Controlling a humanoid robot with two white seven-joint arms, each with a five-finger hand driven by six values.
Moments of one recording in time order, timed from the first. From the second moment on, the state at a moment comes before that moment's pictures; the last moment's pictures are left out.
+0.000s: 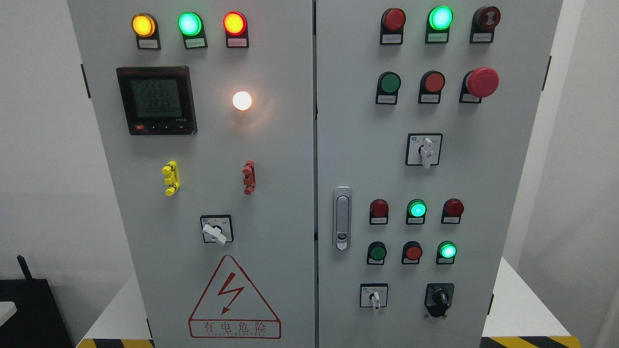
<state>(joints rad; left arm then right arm) 0.00 -0.05 0.00 0.05 0.11 -0.05 -0.06 0.23 0.09 0.23 -1.82 0.13 -0.35 -0.05</state>
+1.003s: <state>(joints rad) 0.00 -0.05 0.00 0.05 0.11 -0.05 -0.06 0.22 0.09 0.21 -1.83 0.45 -0.52 -0.06</state>
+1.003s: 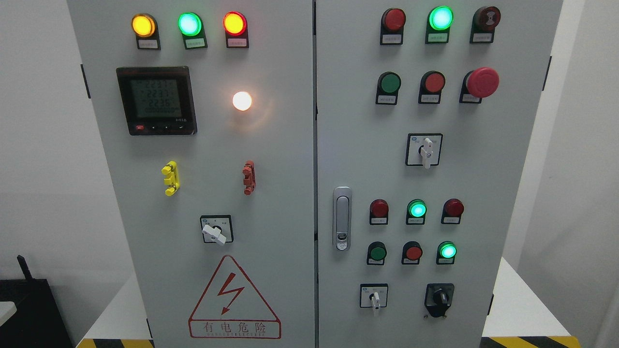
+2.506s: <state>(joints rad) 0.00 -0.05 0.00 0.05 0.11 -0.05 -0.06 0.00 0.13 0.23 -1.96 1.33 -0.07 -0.08</state>
